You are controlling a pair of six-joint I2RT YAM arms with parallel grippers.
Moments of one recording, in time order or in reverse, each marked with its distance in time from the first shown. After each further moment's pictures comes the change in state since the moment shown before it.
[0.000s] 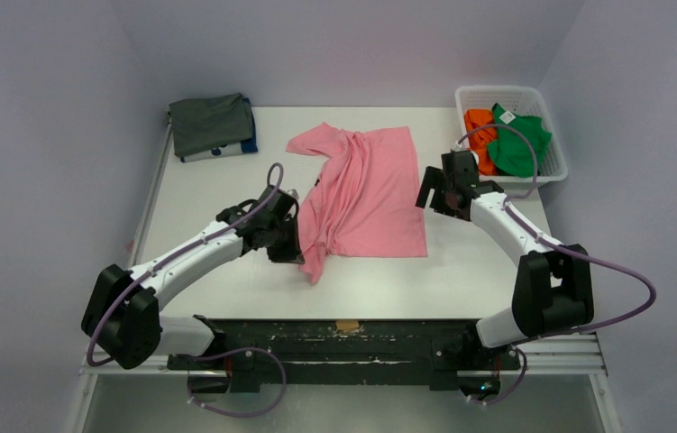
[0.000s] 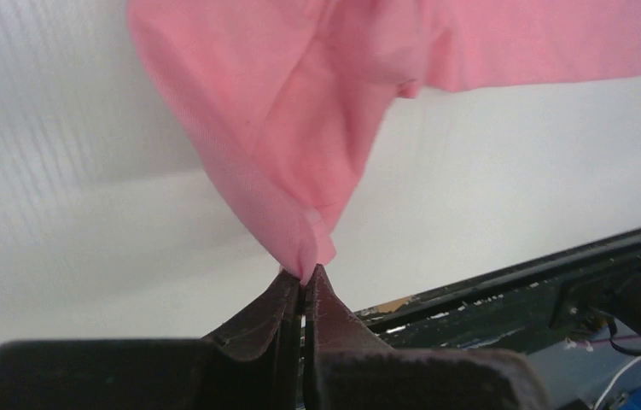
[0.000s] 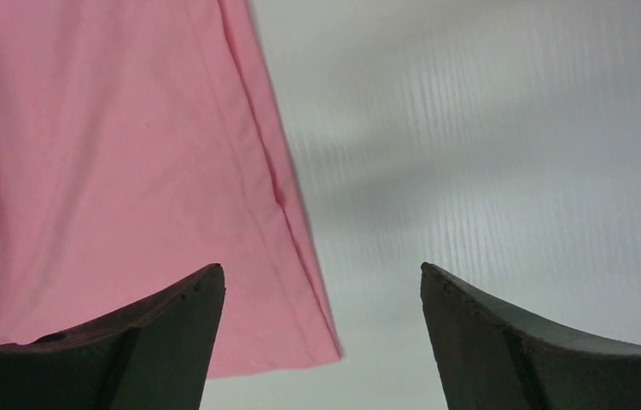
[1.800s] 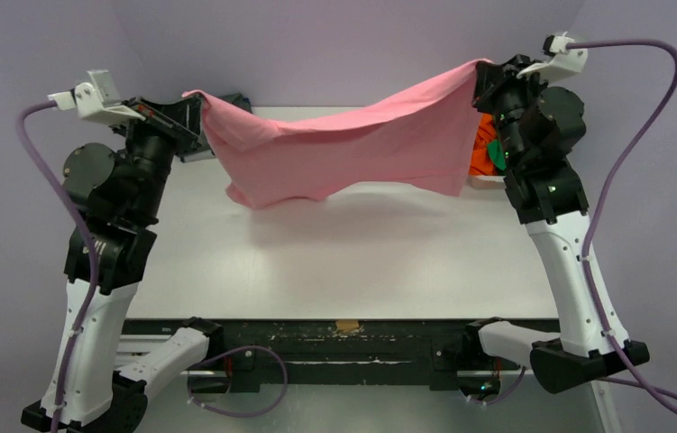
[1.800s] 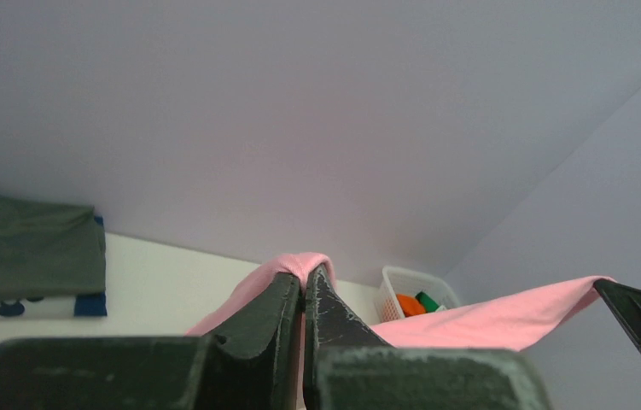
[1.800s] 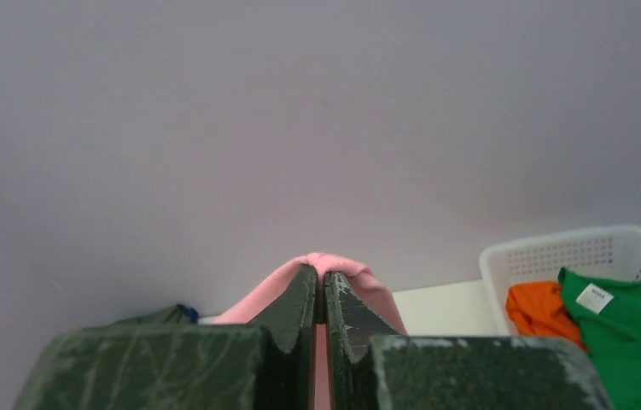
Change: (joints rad) left arm 0.293 -0.378 0.588 0.298 -0.323 0.174; right arm 0.052 -0.278 0.597 0.280 0.092 -0.144
